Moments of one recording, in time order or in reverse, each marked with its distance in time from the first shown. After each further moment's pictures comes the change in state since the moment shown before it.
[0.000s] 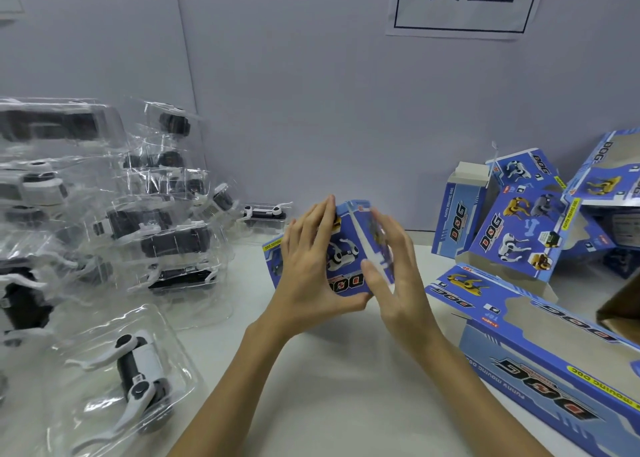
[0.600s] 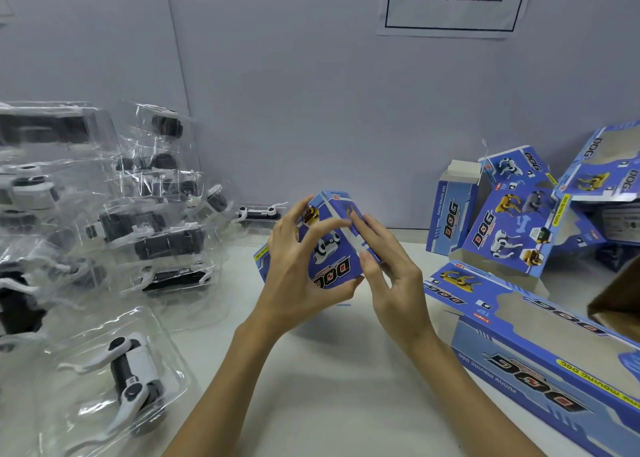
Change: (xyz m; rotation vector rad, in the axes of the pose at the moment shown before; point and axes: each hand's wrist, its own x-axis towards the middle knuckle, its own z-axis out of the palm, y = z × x) left_hand 0.000 0.003 -0.006 -0.104 0.069 0.028; right_hand 0.003 -0.006 -0.001 0.066 0.030 0.021
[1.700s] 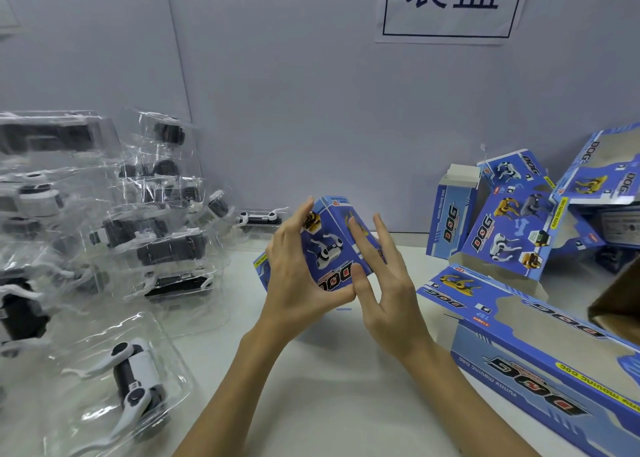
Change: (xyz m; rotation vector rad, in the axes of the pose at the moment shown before) left_hand -0.004 0.000 0.005 -0.052 0.070 -0.099; right_hand -0.005 0.010 0.002 -0.357 -0.040 -0.092
